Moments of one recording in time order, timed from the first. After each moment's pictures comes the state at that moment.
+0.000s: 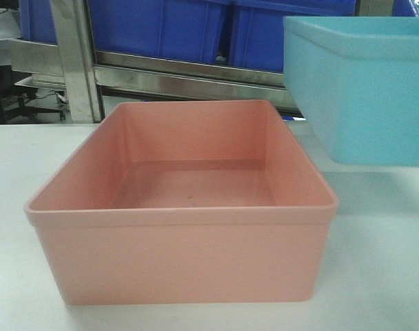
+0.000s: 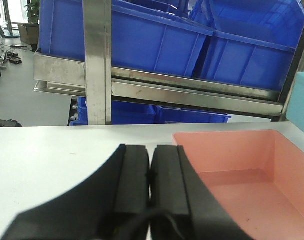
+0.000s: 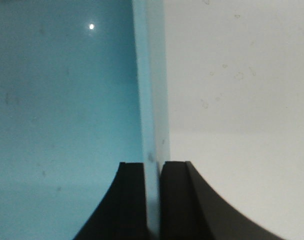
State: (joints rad) left arm -0.26 0.43 -0.36 -0.03 0.03 -0.05; right arm -0.32 1.64 -1.48 0.36 1.19 -0.19
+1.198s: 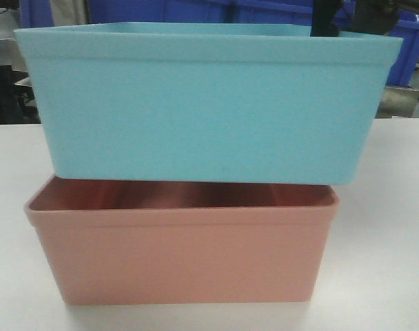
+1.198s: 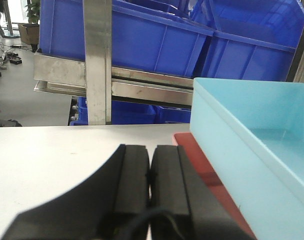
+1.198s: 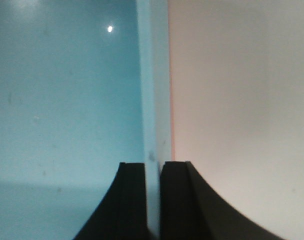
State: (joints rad) left arm -0.26 0.43 -0.36 -0.03 0.03 -0.05; right arm 0.36 1.65 -1.48 0.18 1.05 0.43
